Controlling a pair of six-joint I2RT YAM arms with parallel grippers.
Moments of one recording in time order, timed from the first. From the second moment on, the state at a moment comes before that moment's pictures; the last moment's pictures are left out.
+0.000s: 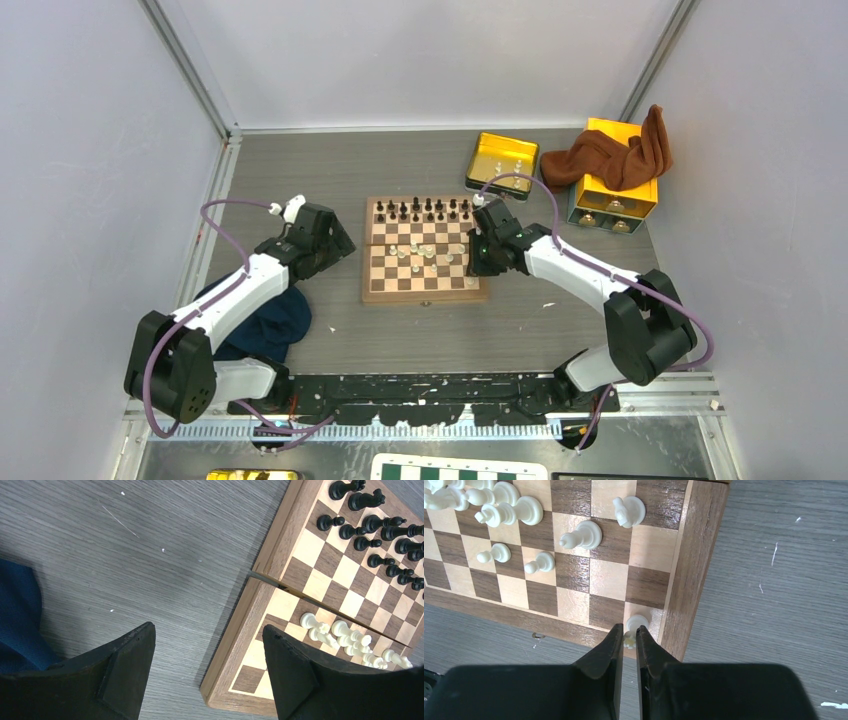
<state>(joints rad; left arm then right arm) -0.41 1.26 0.79 -0.42 -0.29 -0.86 0.56 1.45 0.90 -0.47 -0.03 0.48</state>
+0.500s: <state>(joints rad) -0.41 1.26 0.79 -0.42 -0.28 -0.86 0.56 1.45 0.88 -0.46 -0.03 0.48</state>
